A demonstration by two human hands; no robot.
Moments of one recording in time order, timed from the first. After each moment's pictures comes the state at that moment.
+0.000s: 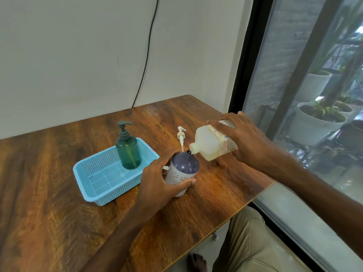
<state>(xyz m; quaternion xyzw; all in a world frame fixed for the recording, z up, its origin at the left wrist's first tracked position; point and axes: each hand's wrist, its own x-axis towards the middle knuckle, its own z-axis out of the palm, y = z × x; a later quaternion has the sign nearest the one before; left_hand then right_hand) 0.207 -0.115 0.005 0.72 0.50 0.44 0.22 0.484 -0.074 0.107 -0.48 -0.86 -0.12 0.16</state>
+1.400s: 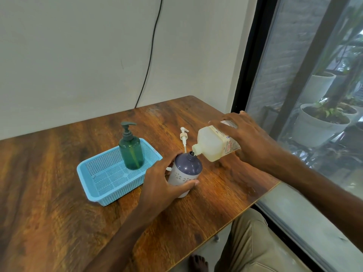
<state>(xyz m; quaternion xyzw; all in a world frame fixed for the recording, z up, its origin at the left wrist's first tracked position) 0.206 -0.116 0.009 0.72 0.49 0.45 0.22 0.480 -0.072 0.112 -0.49 -0.85 -0.11 0.15</state>
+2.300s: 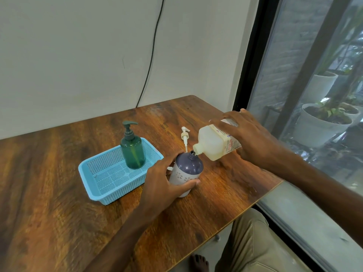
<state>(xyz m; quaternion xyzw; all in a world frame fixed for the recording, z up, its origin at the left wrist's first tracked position) 0.206 -0.115 0.005 0.71 0.50 0.44 0.22 0.481 -0.070 0.114 -0.48 -0.86 -0.14 0.14</state>
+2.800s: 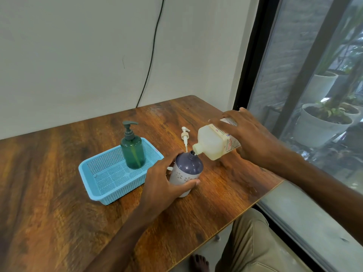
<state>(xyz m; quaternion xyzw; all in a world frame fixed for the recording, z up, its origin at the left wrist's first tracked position) 0.206 -0.117 0.007 0.71 0.49 0.45 0.22 0.481 -0.069 0.116 -0.47 -0.86 -0.13 0.13</state>
